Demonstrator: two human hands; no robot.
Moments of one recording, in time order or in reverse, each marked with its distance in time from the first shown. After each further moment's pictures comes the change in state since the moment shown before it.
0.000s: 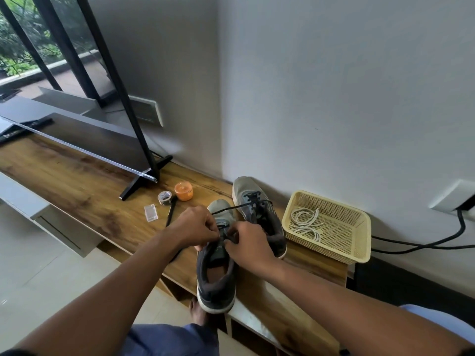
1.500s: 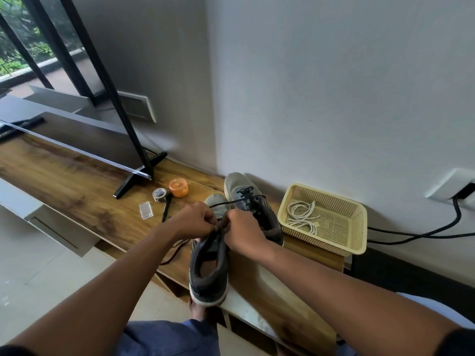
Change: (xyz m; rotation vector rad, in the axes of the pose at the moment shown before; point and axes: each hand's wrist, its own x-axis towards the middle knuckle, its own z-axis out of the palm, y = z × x) left_hand 0.022 -0.004 0.008 0.043 -0.064 0.035; right_hand 0.019 -0.009 -0.008 -0.117 -0.082 0.042
